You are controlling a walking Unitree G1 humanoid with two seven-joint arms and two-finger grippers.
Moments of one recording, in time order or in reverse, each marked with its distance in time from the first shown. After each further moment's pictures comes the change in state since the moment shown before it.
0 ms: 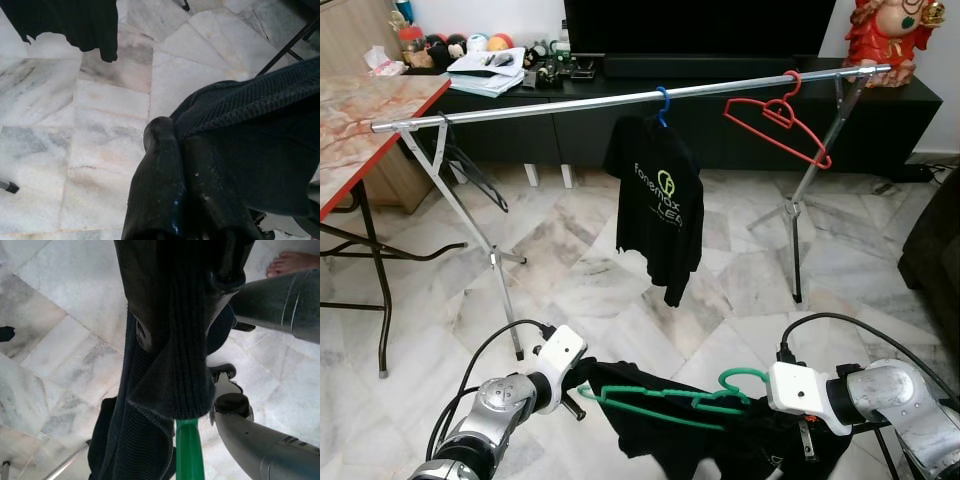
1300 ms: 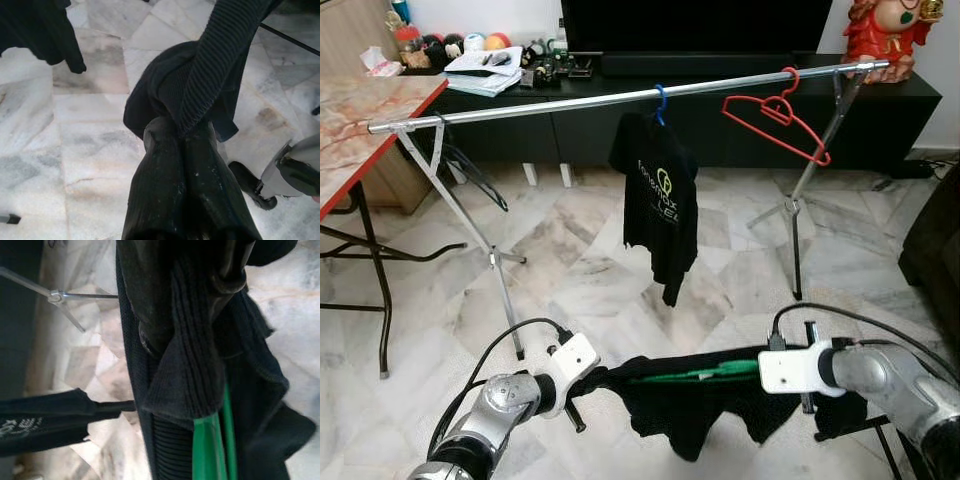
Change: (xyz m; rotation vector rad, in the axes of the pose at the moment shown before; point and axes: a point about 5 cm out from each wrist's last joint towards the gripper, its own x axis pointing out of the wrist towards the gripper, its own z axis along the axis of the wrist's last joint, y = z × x) left arm -0.001 -0.010 0.005 0.172 0.030 -0.169; right arm -0.004 -0.048 -0.012 -0.337 0.431 -0.447
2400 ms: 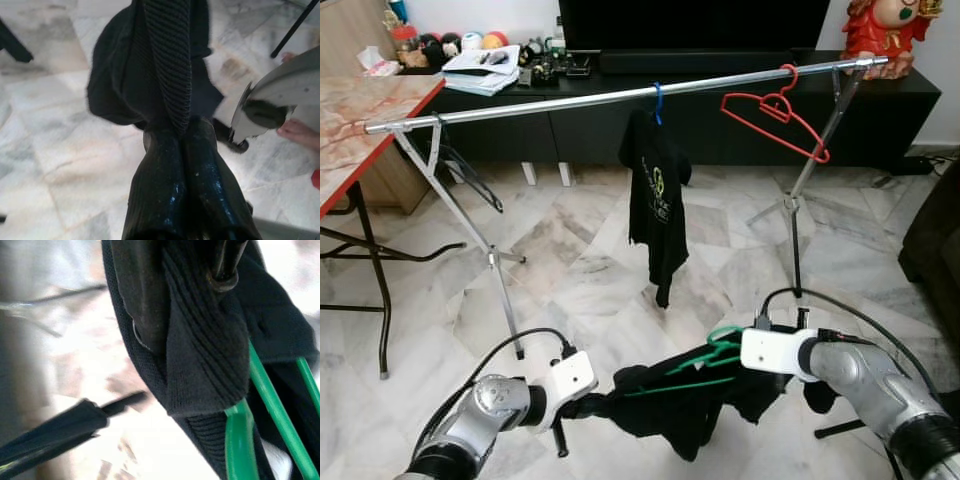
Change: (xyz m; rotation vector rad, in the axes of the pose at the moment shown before) left arm -0.020 -0.009 -0.017 0.098 0.144 -0.208; right arm 0.015 -0.004 0.029 0.339 -0.115 -0.074
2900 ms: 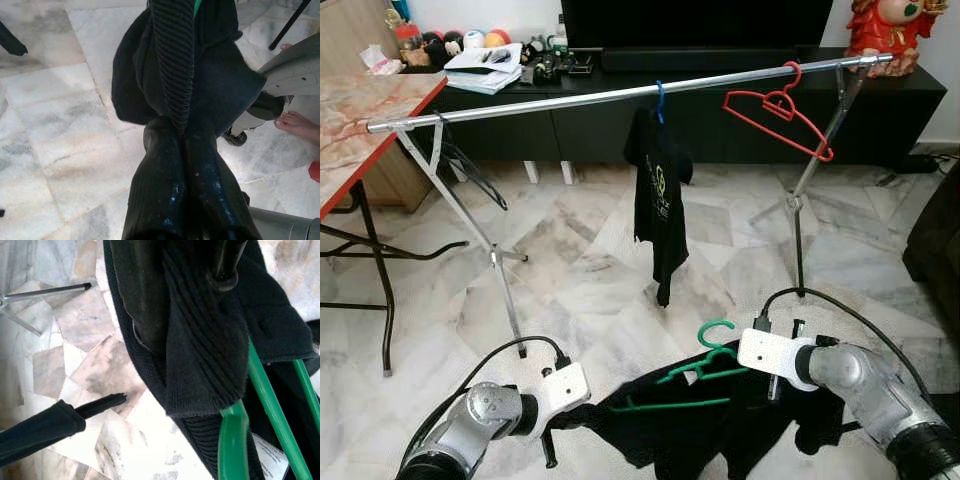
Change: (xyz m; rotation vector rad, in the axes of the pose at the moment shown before) left arm 0.000 -0.005 -0.002 0.013 0.009 -0.015; right arm -0.005 0.005 -0.008 -0.091 0.049 0.049
